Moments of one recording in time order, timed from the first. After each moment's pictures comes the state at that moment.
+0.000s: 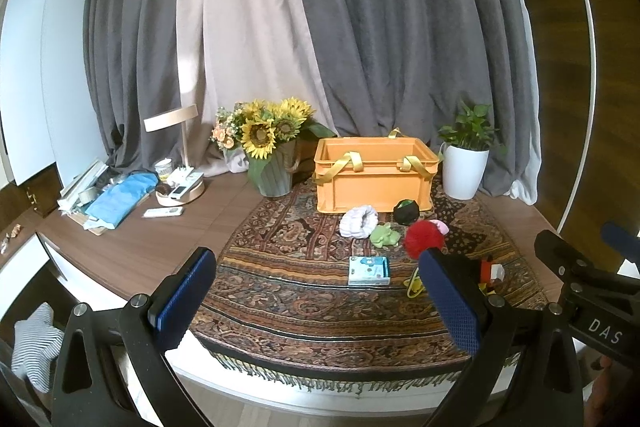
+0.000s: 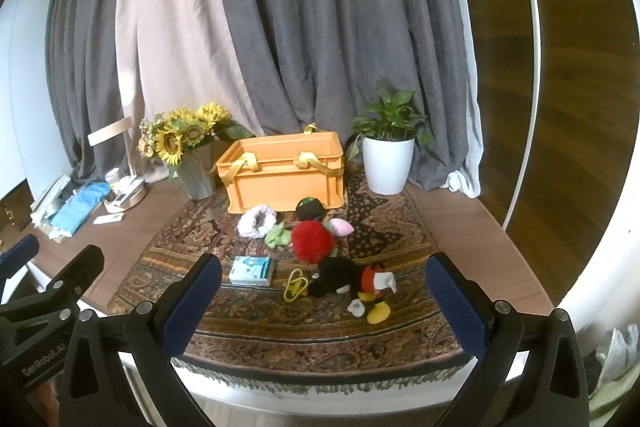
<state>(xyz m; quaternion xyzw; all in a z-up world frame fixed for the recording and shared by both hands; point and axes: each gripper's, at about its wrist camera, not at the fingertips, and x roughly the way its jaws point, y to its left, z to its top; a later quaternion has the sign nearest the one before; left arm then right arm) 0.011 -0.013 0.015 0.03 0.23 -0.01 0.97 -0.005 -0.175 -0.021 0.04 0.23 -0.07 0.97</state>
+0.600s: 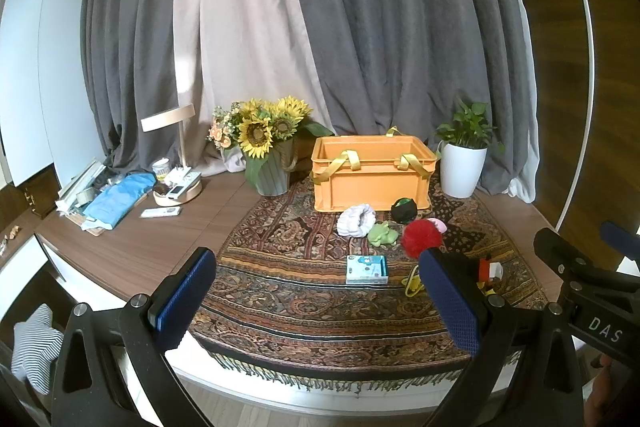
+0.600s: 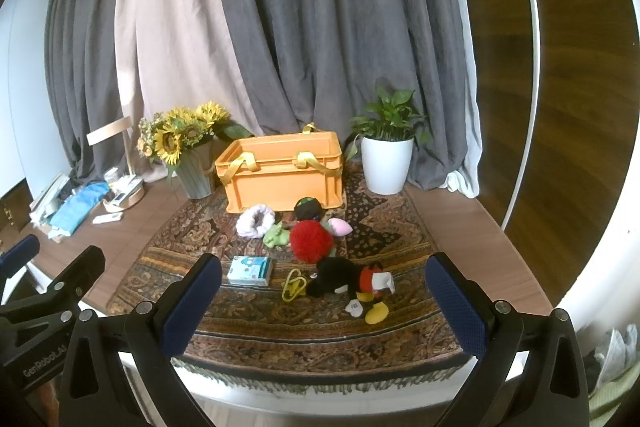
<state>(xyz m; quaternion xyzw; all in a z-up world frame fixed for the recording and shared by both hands) 0.012 -0.014 0.011 0.03 0.23 -0.01 0.97 -0.004 -0.177 -0.020 0.04 0.23 -0.07 0.97</state>
